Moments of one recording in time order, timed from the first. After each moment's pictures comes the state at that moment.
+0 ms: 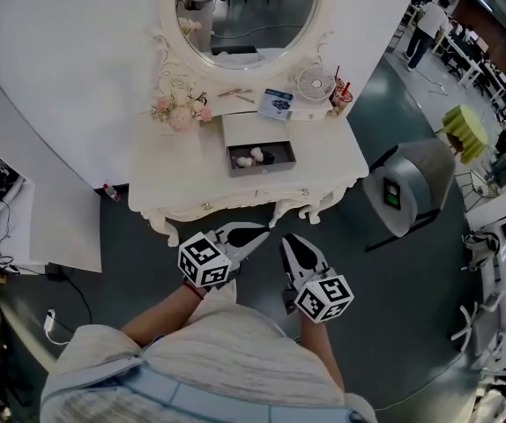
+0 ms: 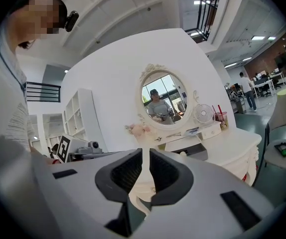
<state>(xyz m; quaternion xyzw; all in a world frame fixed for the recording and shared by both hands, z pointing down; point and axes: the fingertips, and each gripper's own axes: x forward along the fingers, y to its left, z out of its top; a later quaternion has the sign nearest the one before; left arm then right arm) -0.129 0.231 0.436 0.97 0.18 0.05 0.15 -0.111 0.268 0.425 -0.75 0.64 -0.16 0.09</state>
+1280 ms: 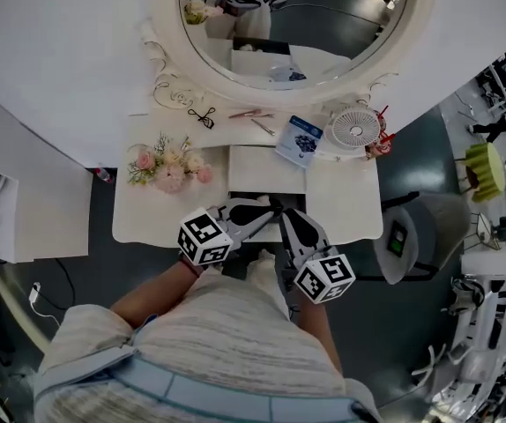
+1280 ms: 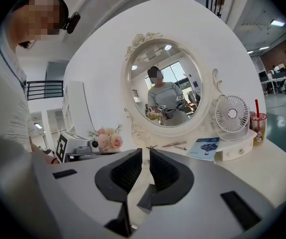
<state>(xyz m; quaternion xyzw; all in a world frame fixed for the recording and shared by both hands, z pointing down) 0.051 0.009 0.441 0.97 0.13 0.05 0.18 0.071 0.026 0.426 -0.69 0.69 -0.19 0.05</state>
